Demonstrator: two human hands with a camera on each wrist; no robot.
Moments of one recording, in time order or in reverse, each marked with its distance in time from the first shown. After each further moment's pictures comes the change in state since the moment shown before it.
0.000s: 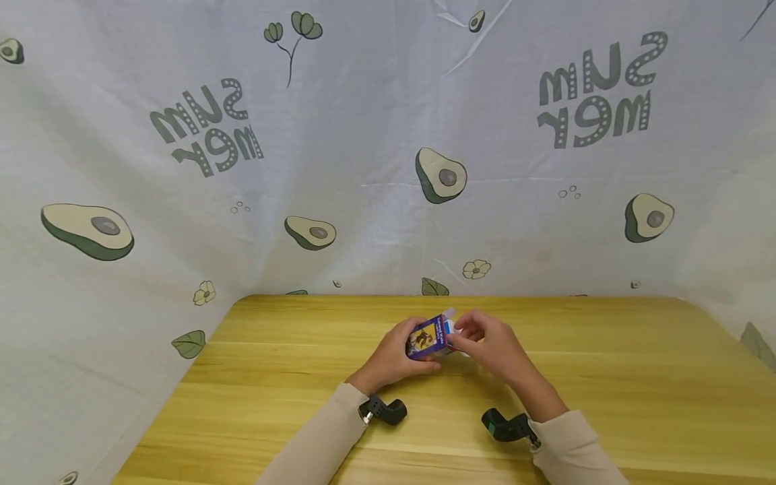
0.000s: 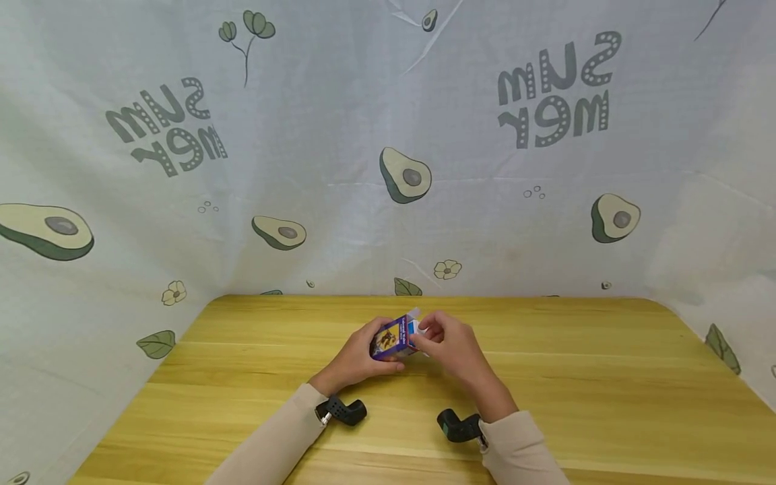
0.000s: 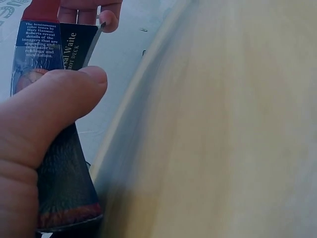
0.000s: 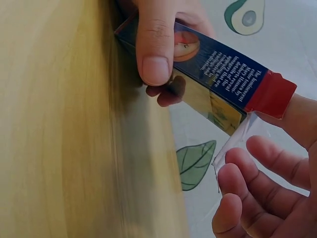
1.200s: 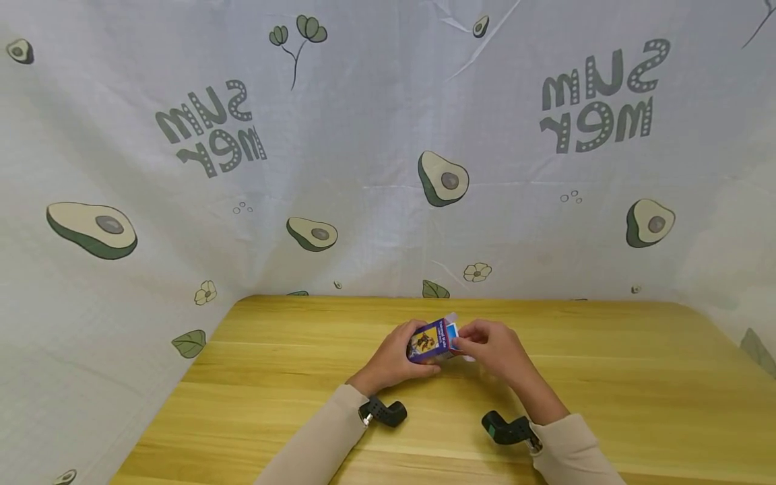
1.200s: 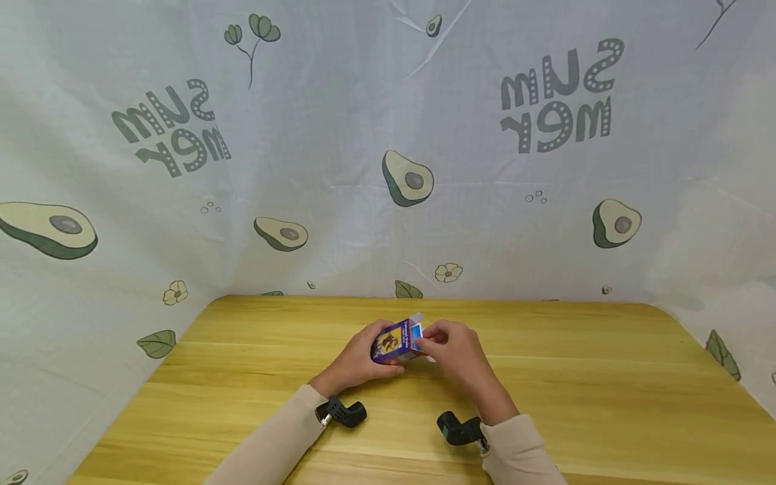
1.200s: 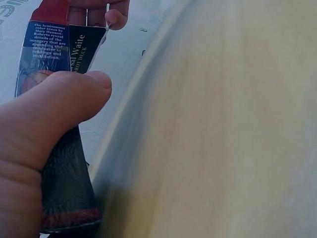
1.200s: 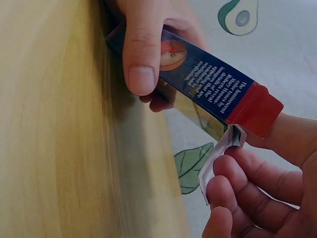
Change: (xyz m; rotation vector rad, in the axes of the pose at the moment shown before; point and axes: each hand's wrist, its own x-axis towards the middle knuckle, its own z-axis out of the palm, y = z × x) left_hand 0.001 -0.005 0.001 0.036 0.001 0.008; right_hand 0.000 -0.002 -0.003 -0.026 -0.039 0.140
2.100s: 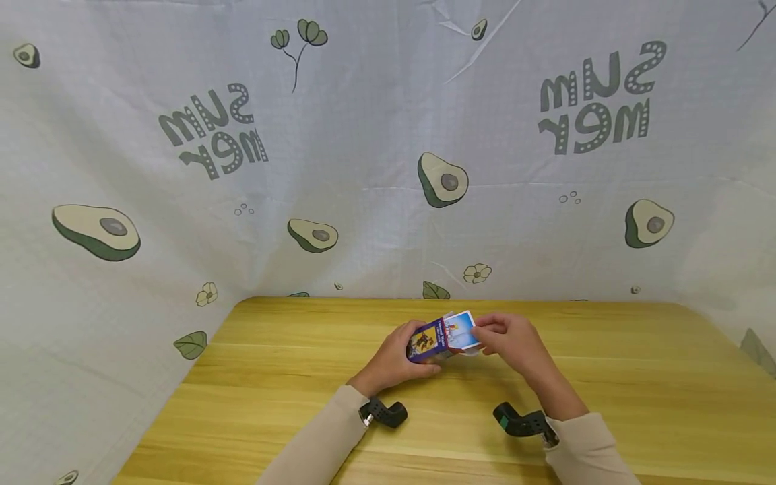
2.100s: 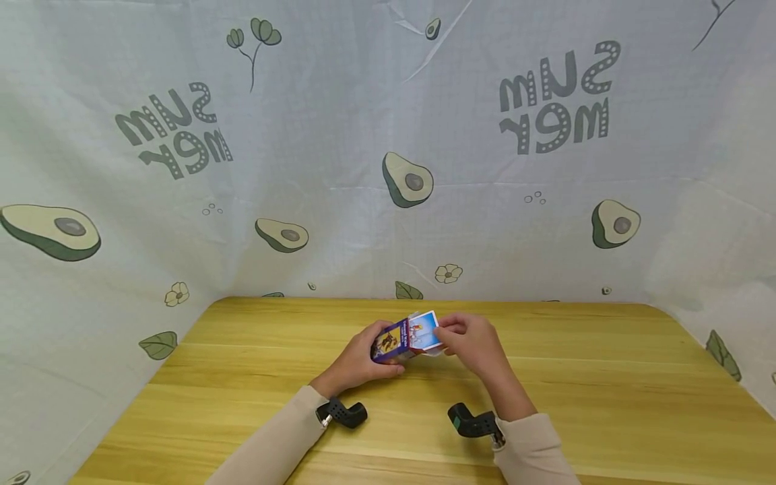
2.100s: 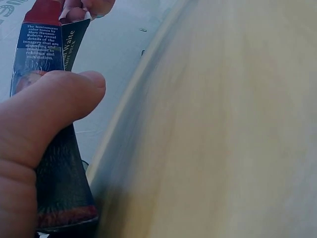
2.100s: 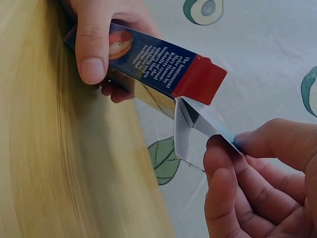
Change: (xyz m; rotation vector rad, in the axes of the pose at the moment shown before) left_hand -0.001 -0.001 0.001 -0.015 0.000 -0.030; right_hand 0.000 0.005 -0.023 0.158 0.001 0.066
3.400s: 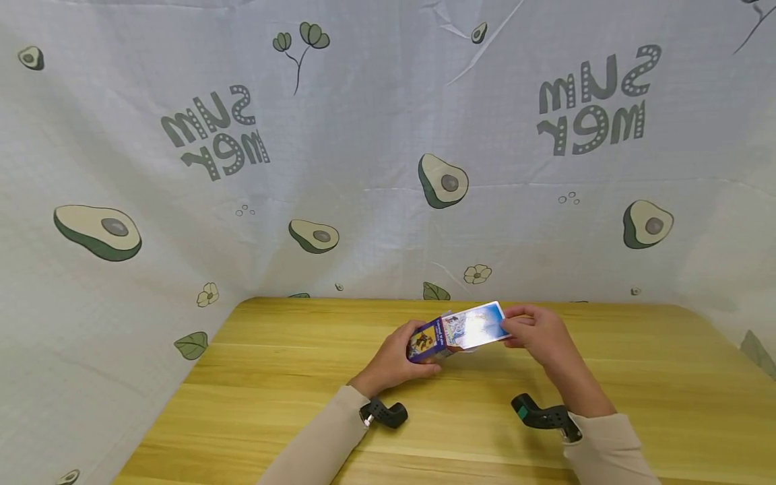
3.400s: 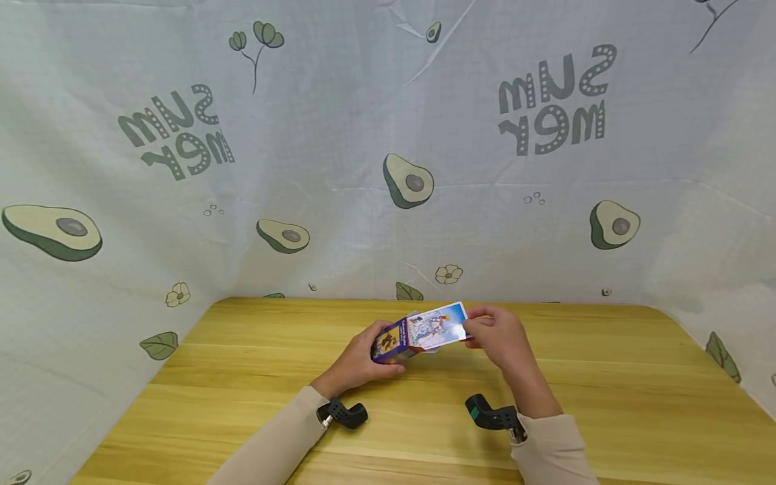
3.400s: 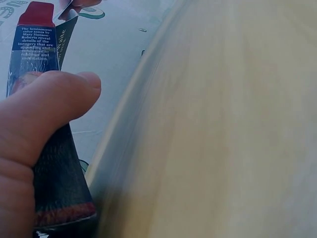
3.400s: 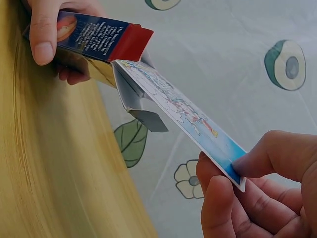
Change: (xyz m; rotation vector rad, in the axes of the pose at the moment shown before) left_hand -0.001 0.000 0.000 -0.046 0.001 0.013; right_hand -0.005 0.004 -0.030 0.133 0.068 0.064
